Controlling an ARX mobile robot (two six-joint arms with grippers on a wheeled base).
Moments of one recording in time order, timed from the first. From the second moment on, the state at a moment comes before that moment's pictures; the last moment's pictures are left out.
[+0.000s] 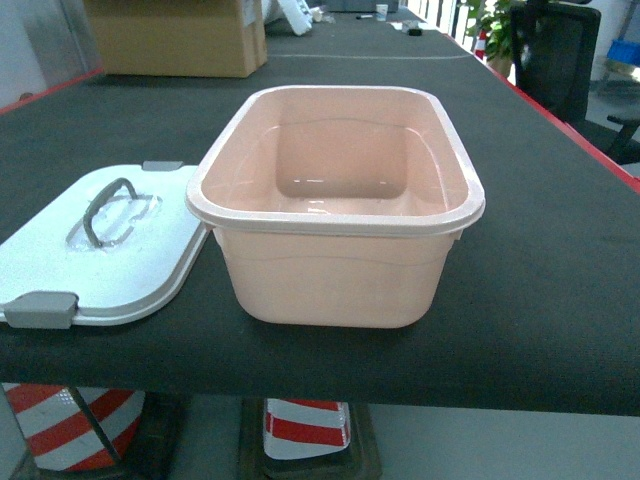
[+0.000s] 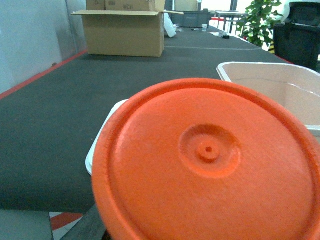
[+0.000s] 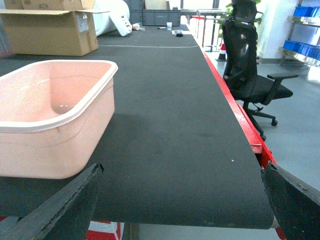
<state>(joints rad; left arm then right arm) 0.00 0.01 0.01 -0.01 0.00 0.00 0.00 0.00 0.01 -0.01 0.00 0.00</state>
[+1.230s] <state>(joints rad) -0.49 1.87 1.03 0.86 -0.20 0.04 0.00 0.00 0.01 -0.01 0.00 0.00</state>
